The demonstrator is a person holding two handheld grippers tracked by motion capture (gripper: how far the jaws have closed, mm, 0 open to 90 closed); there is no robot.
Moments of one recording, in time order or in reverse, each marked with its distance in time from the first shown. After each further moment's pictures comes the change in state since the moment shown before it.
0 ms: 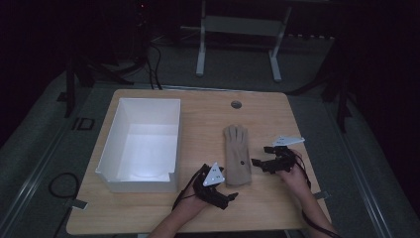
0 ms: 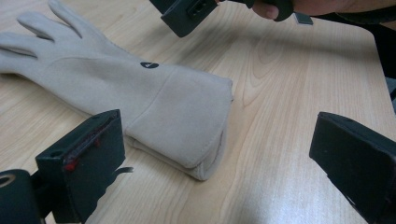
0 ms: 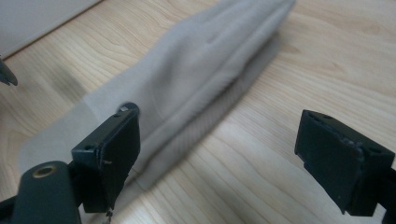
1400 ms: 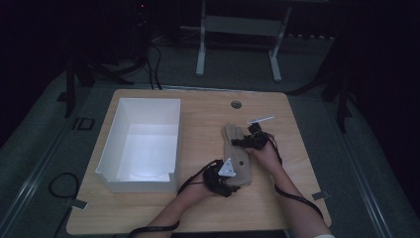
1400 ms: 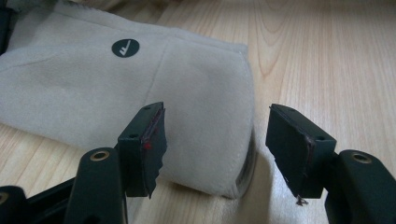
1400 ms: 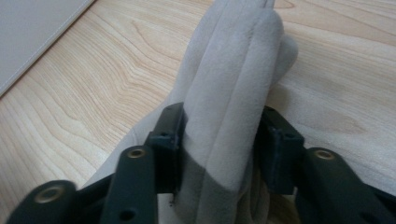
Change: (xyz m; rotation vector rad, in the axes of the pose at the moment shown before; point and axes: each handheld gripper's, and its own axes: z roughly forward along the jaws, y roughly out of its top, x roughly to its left) left arm 0.020 0.010 0.038 0.216 -0.092 0.170; right arm -0.019 0.060 0.097 0.121 0.056 0.161
